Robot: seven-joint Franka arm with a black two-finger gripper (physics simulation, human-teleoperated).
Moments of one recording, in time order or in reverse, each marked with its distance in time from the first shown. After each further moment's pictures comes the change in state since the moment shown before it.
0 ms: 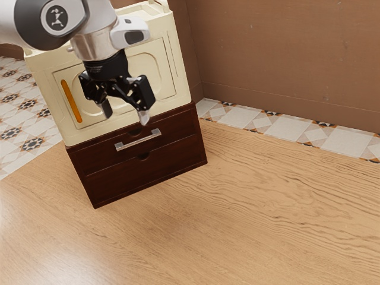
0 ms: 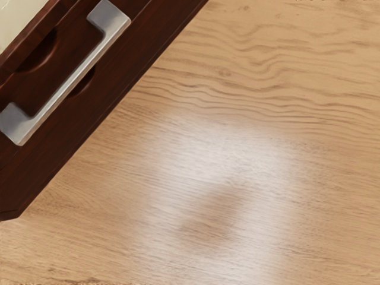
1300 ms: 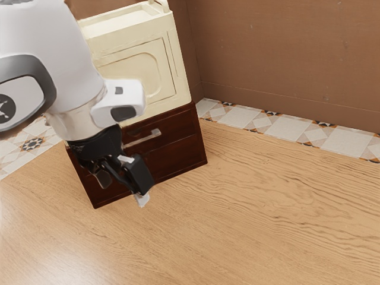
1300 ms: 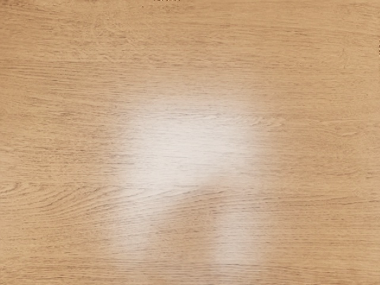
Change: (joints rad) arm -0.334 -0.509 0.072 -0.652 -0.015 0.201 -0.044
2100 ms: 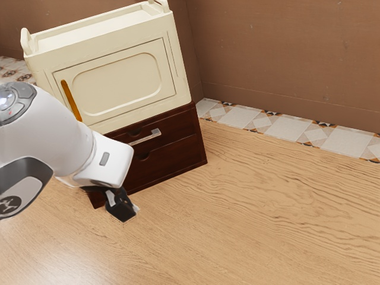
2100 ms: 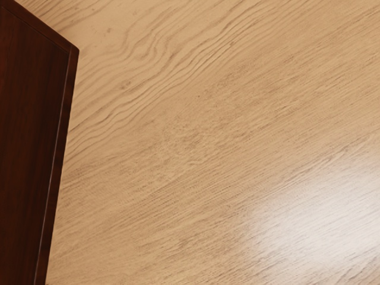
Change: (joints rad) arm -0.037 -0.100 0.135 -0.355 0.327 0.495 0.436
